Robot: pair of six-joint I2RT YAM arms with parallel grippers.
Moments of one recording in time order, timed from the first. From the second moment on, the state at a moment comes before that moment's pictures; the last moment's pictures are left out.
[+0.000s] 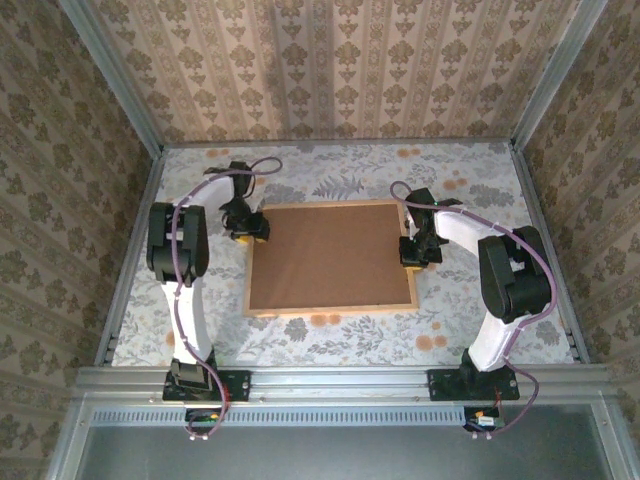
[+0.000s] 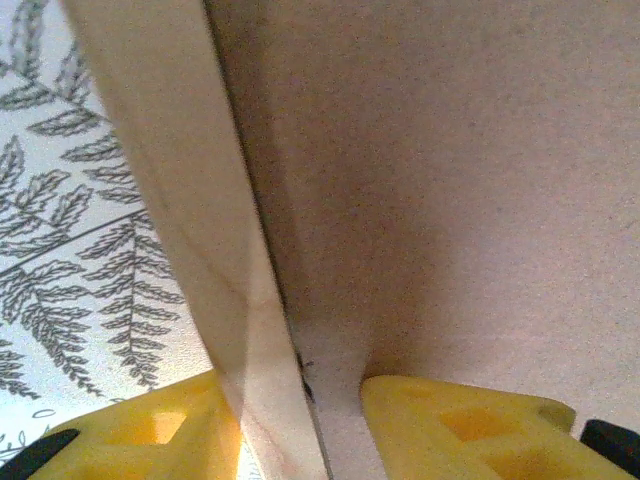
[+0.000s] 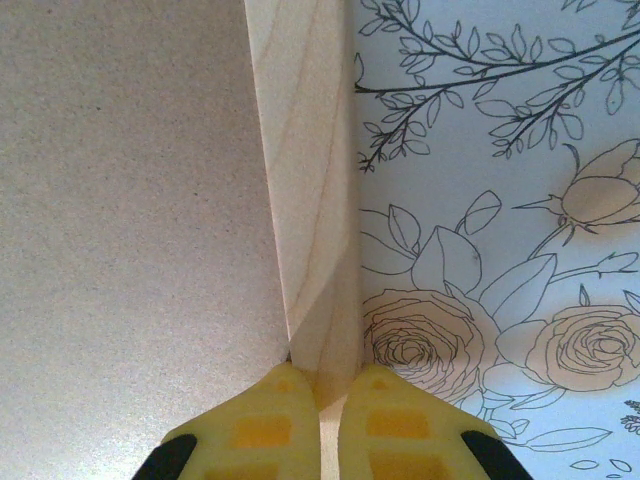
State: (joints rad) left arm -0.22 2.13 1.59 -1.04 0.18 -0.02; right arm 0.23 1.78 1.11 -0.82 -0.12 0.31
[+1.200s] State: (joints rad) left arm -0.90 1.50 1.08 -0.53 0.20 0.28; right arm 0.21 1.73 1.11 -0.78 -0.24 0.37
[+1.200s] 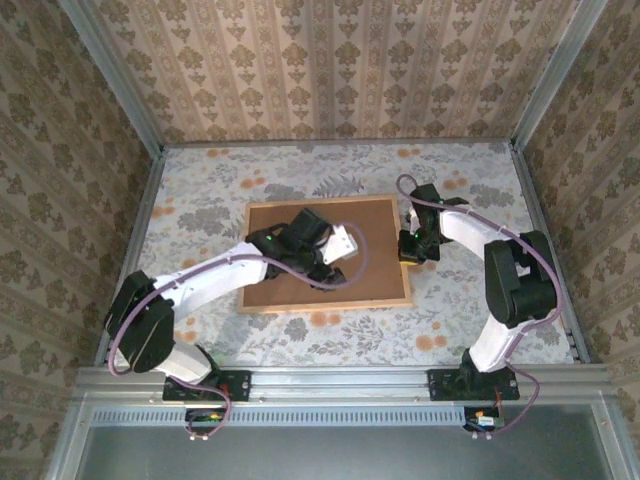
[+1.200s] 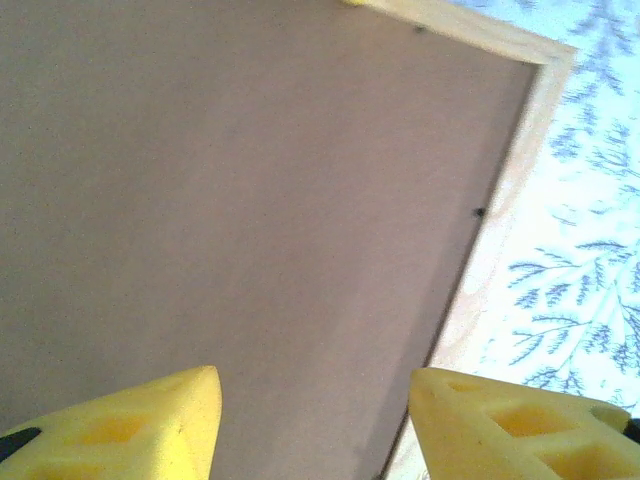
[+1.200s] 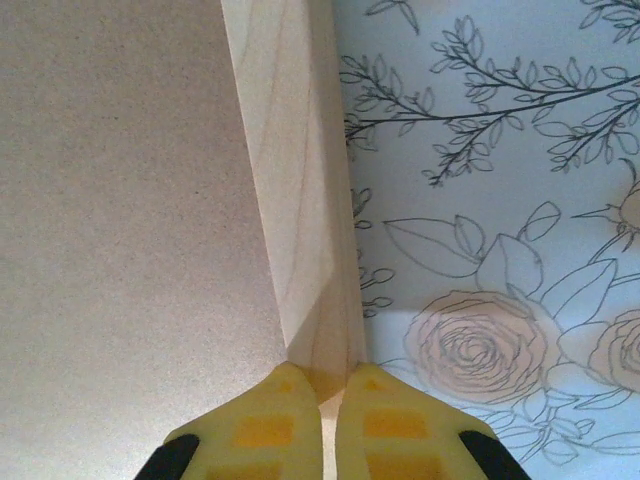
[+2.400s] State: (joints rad) left arm -0.97 1.50 0.93 -0.32 0.06 0.41; right arm 0.39 1.87 1.23 -0.79 -0.05 0.42
